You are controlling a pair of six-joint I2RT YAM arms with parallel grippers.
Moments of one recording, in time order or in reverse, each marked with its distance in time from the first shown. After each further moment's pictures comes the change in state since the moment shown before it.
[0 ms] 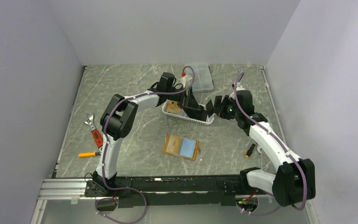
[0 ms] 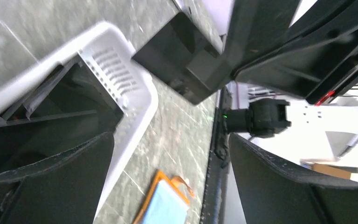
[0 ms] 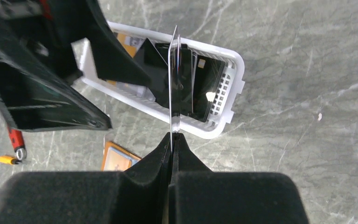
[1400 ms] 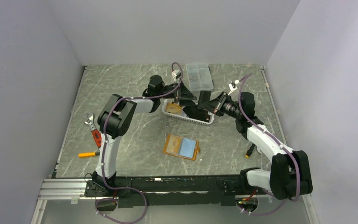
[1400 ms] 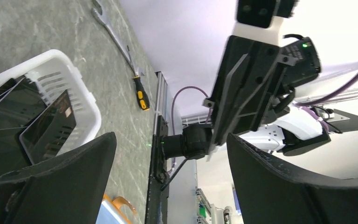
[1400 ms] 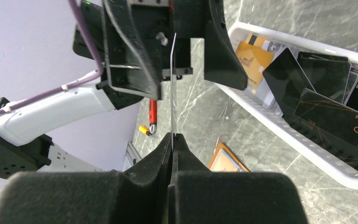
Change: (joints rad) left arm 0.060 0.001 -0.243 0.801 0.064 -0.733; right arm -0.046 0.034 -0.145 0.566 -0.464 0.412
